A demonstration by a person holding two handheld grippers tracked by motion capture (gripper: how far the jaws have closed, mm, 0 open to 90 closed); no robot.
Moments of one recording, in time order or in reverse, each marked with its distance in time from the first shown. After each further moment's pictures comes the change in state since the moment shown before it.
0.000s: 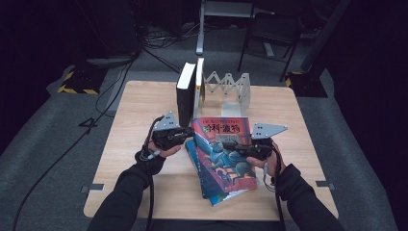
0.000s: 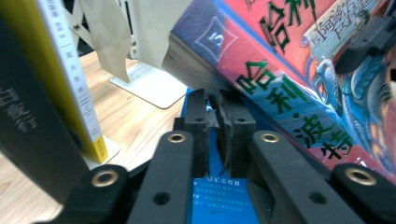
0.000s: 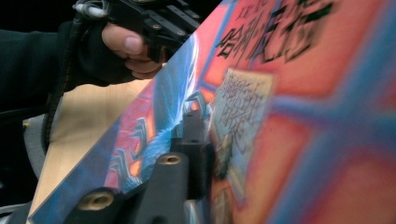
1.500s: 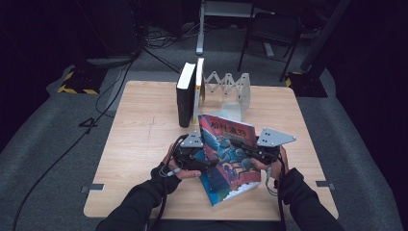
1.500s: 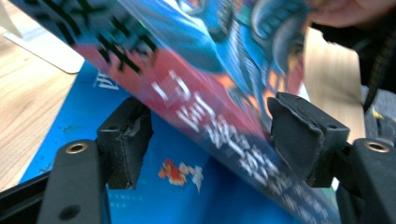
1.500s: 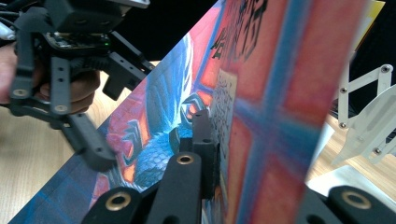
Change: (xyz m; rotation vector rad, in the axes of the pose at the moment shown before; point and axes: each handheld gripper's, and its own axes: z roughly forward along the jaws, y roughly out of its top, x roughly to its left) left arm -0.063 -0.002 0.036 0.142 -0.110 -0.062; right arm 0.015 -0.003 -0.018 -0.042 -0.194 -0.119
